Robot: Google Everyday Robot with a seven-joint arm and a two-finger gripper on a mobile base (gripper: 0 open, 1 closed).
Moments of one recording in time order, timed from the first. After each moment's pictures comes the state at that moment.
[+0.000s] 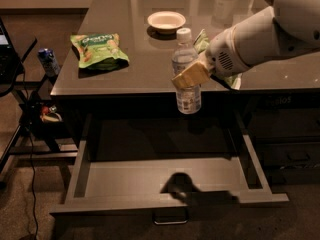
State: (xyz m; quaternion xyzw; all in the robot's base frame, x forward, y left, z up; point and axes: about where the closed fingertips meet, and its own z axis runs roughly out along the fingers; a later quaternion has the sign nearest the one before) arm 0.552 -0.083 0.927 -0.41 0.82 0.16 0.37
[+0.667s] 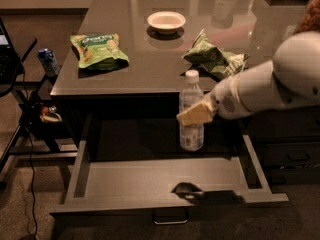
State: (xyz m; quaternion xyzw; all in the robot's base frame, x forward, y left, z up) arm 0.509 -0.097 0.846 -0.35 0.85 0.20 0.32
